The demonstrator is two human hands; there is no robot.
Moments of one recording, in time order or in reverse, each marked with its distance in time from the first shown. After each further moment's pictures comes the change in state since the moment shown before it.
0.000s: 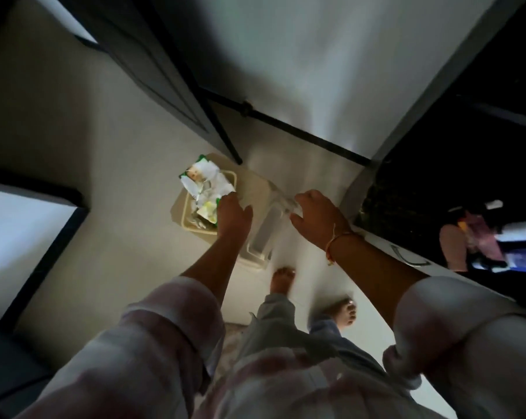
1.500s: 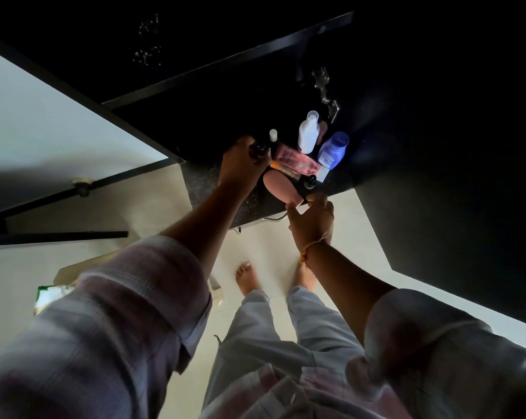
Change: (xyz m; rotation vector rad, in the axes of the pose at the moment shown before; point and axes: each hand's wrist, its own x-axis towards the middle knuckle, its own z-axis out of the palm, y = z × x) left_hand -0.120 0.308 0.248 0.124 -0.577 0.851; right_hand -0.160 0.226 -0.001 0.802 0.818 1.123
